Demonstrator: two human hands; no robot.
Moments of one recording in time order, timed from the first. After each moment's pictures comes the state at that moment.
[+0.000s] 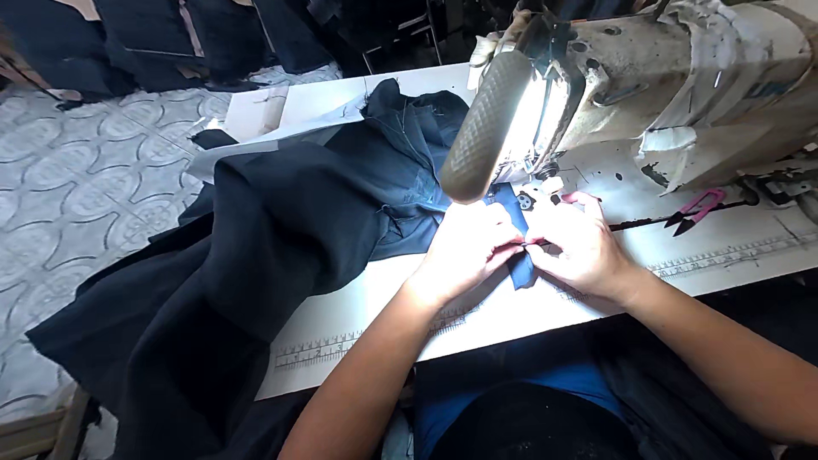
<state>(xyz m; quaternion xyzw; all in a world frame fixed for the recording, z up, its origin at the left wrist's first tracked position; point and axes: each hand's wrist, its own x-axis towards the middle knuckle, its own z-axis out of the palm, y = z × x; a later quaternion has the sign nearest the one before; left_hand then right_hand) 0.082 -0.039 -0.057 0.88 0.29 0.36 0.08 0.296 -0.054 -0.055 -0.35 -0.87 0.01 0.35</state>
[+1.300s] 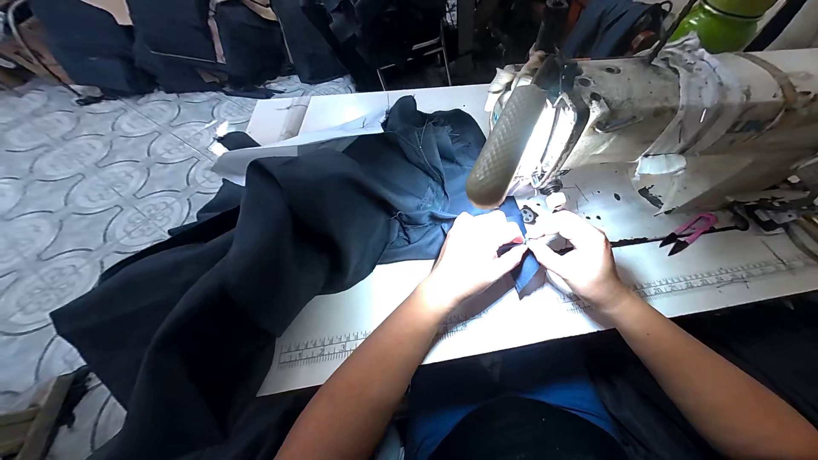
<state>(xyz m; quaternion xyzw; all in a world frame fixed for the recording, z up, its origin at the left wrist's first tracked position) 0.089 -0.040 -0.058 0.84 0.34 0.41 0.14 0.282 -0.058 -0.055 -0.41 -0.74 0.21 0.49</state>
